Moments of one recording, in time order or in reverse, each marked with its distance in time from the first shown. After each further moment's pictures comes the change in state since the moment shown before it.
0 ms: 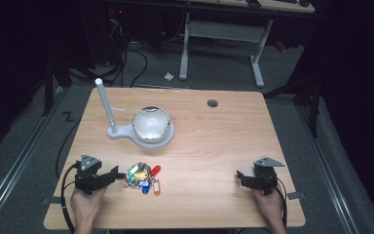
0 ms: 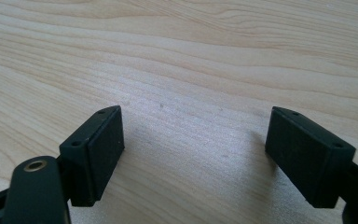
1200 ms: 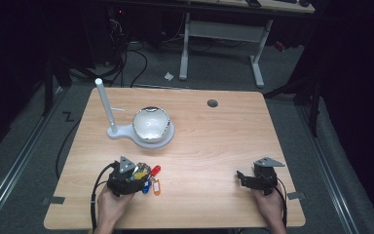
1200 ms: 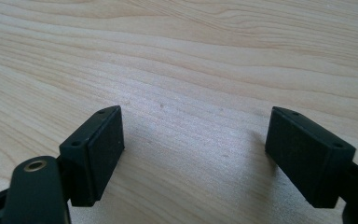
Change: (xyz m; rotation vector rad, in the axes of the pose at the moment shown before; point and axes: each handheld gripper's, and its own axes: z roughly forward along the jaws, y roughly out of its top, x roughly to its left) left arm -0.035 -0.081 -0.017 0.207 -0.070 0.192; right arm 0.000 0.000 0.000 0.000 0.001 -0.001
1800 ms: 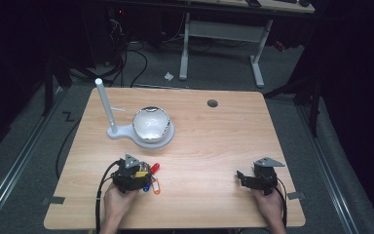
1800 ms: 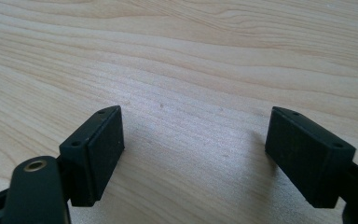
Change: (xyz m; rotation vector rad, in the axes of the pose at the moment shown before) left arm -0.002 -0.004 0.022 0.016 0.045 -0.030; right arm 0.000 0.000 0.000 0.000 0.000 -0.001
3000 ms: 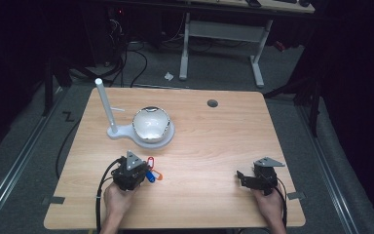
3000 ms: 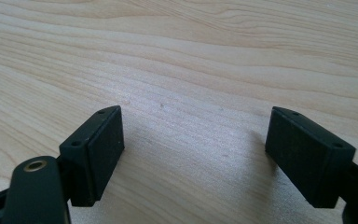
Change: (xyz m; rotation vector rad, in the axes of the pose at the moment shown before) left arm -0.018 0.003 -0.022 -0.055 -0.102 0.050; right arm 0.000 0.000 0.000 0.000 0.001 0.001
